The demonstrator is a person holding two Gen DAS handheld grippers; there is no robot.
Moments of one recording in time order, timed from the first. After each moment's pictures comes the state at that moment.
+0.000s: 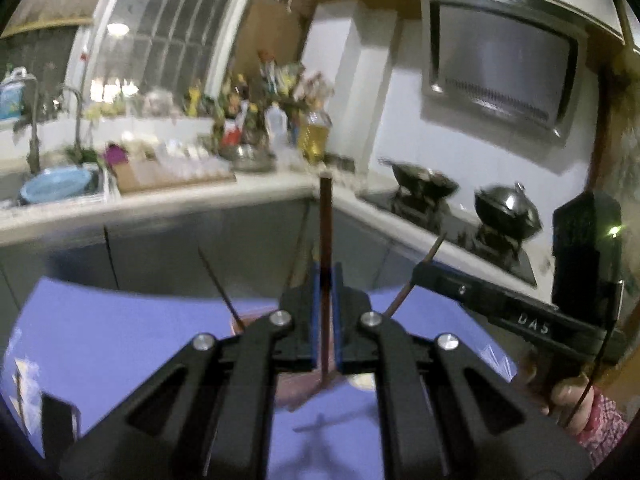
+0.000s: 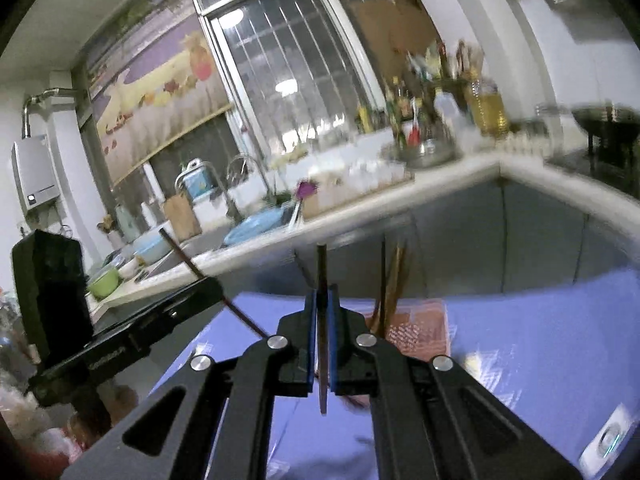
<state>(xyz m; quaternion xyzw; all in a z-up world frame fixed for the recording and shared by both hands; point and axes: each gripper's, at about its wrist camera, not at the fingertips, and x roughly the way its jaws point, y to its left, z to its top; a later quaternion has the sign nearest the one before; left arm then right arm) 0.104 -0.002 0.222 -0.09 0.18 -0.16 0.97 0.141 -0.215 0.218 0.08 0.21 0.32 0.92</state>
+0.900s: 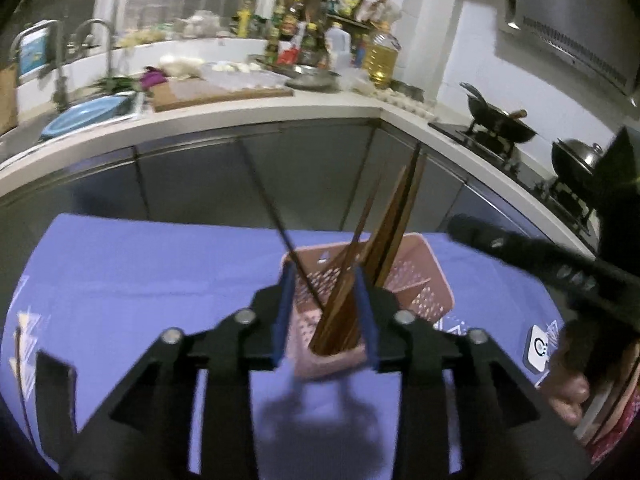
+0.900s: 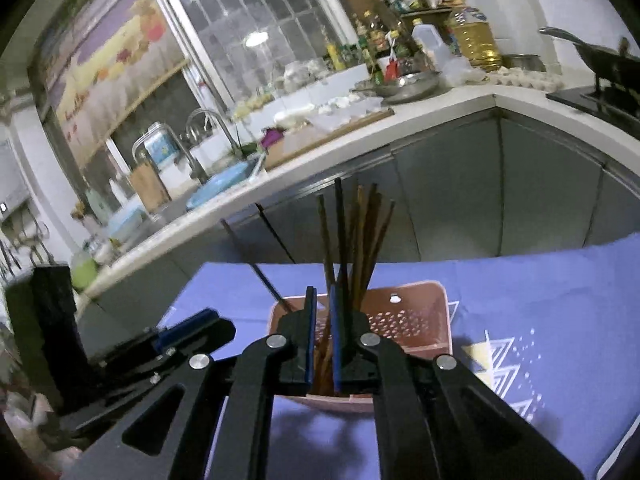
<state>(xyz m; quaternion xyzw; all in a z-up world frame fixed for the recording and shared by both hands) 0.165 0.007 0.128 -0.08 0.32 -0.06 0.94 0.203 -0.202 0.135 0.12 0.32 0.30 0.89</state>
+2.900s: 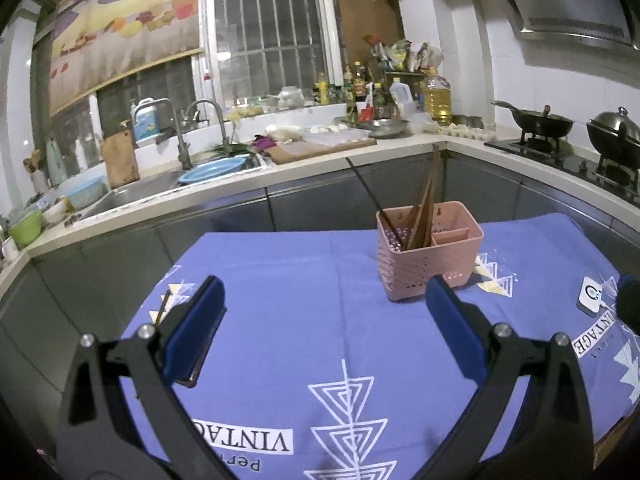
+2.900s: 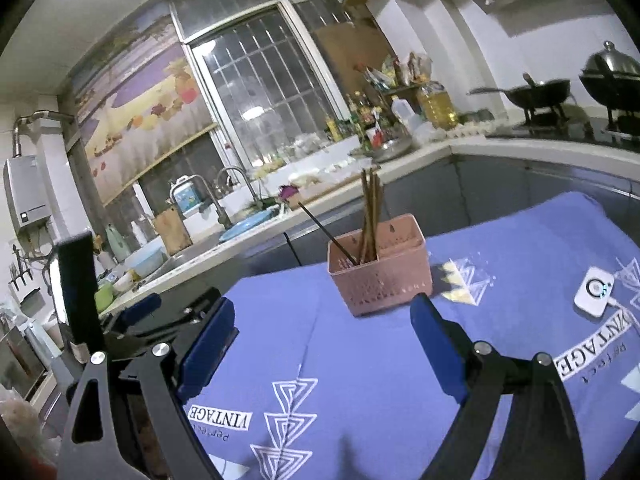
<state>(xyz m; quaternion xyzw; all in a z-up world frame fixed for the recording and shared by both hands) -0.047 -0.021 0.147 0.03 0.22 0.12 0.97 -0.061 -0.246 0.126 0.15 0.19 0.26 0.93</state>
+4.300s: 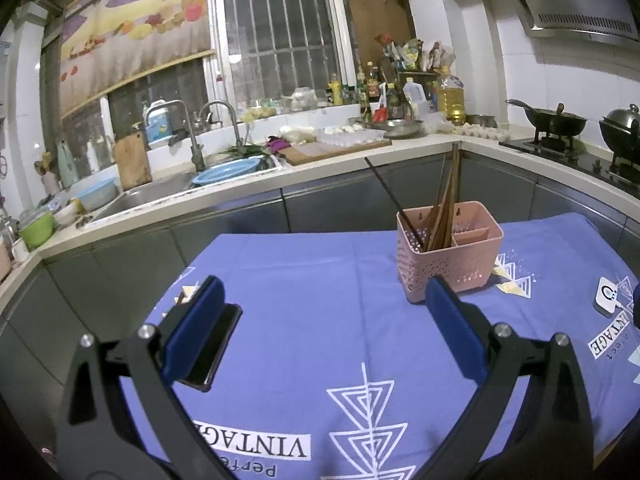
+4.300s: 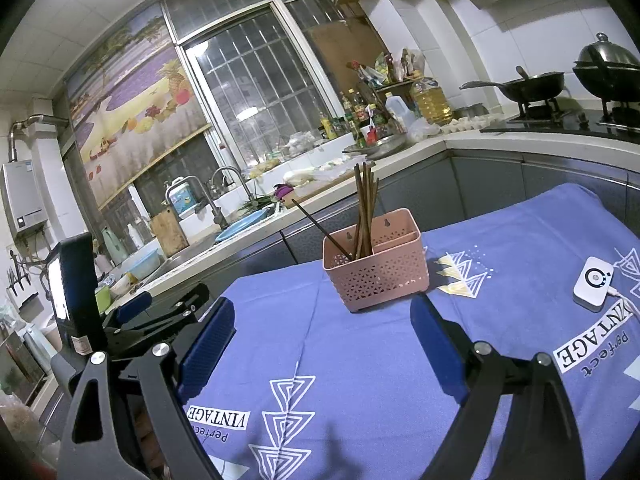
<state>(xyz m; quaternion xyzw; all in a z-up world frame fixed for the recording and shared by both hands) -0.046 -0.006 0.145 0.04 0.22 0.15 0.96 -0.057 -0.247 0.114 0.16 0.20 0.25 0.93</state>
